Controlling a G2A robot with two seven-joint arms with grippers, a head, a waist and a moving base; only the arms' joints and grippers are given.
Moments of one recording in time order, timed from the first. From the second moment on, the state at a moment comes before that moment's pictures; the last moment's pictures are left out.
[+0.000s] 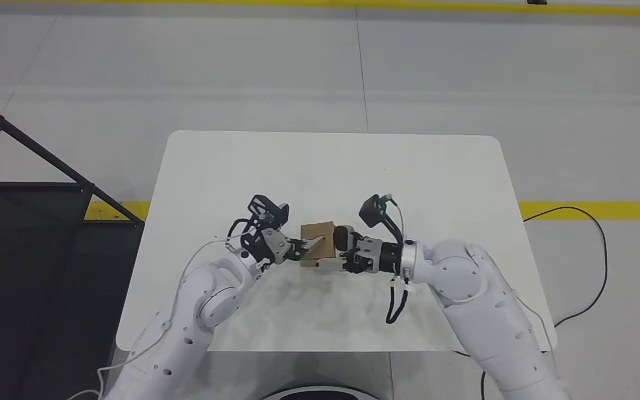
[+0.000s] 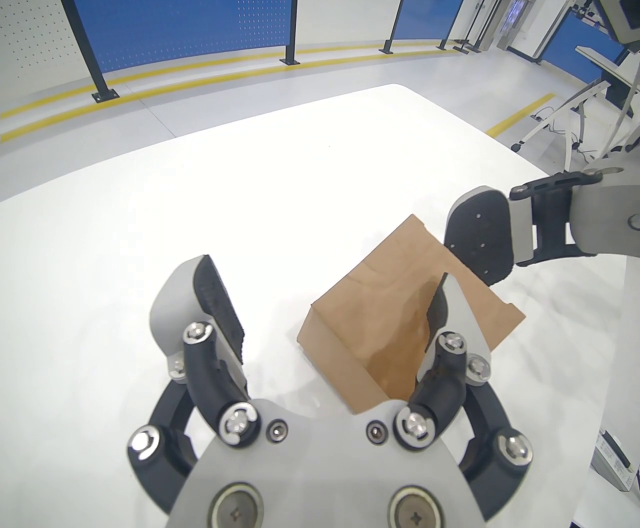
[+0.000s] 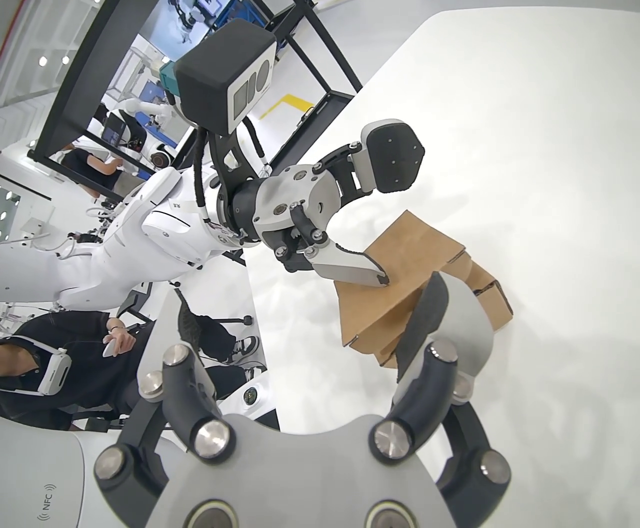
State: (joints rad) left arm 1.26 -1.18 -1.17 -1.62 1.10 -0.33 -0.18; right arm -1.01 -1.19 1.07 -1.52 -0.27 -0.57 0.84
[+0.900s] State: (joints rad) left arm 1.25 -1.19 -1.16 -1.61 1.10 -0.33 -0.18; right arm -0.99 -1.18 1.04 -1.50 -0.25 -0.57 0.84
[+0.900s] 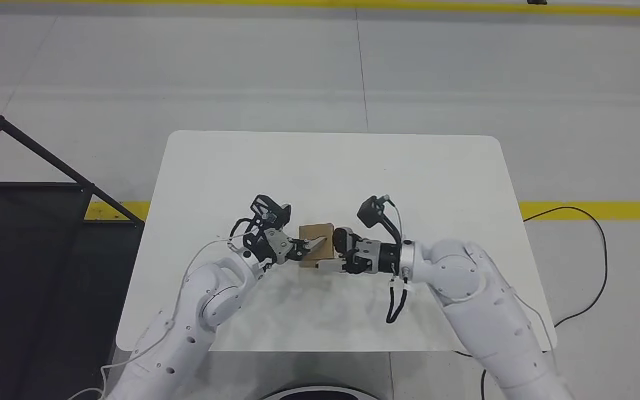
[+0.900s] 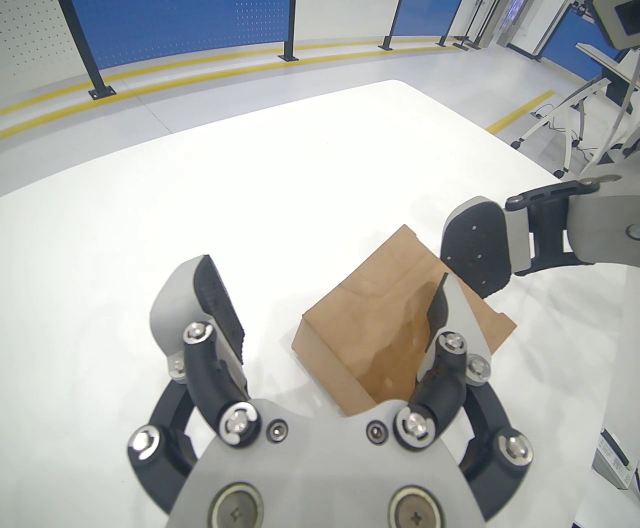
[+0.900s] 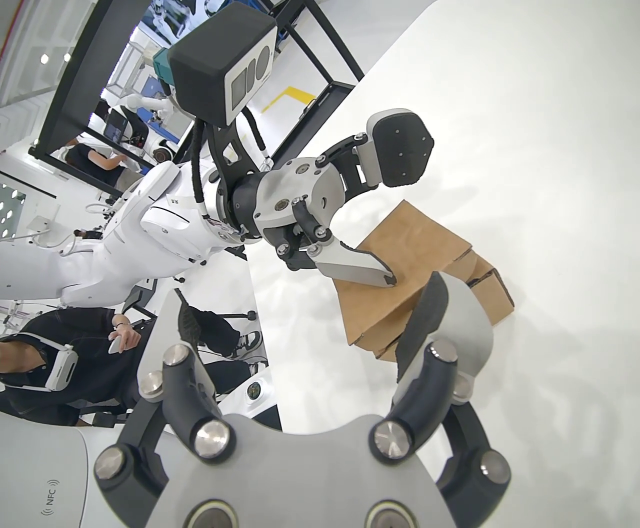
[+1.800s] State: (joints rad) left arm 1.25 -1.19 -1.16 -1.62 1.11 -0.33 -0.18; right arm -0.99 -1.17 1.03 -1.48 -0.18 -0.64 0.84
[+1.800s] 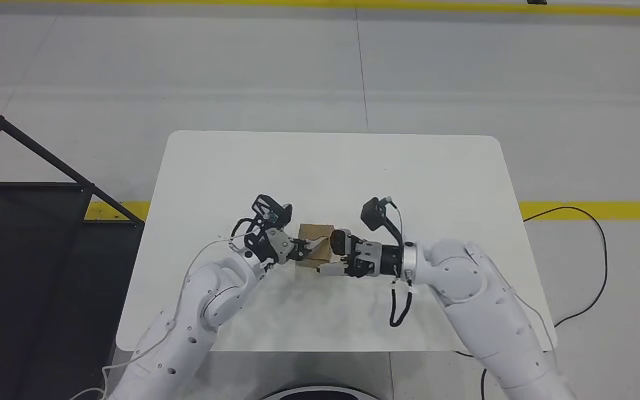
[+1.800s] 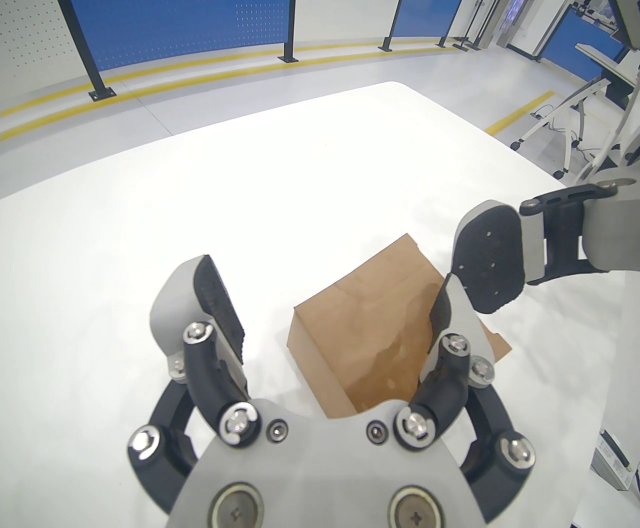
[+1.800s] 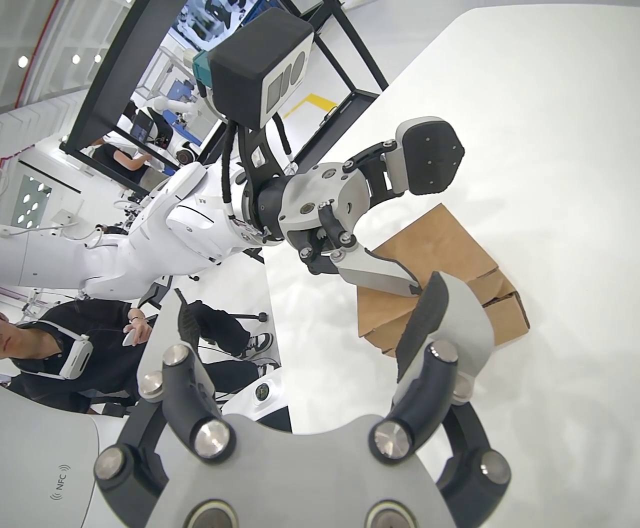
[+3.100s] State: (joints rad) left arm 1.26 -1.20 -1.19 -1.61 1.09 -0.34 -0.16; right arm -0.95 -1.16 0.99 -1.44 -0.12 -0.65 0.90
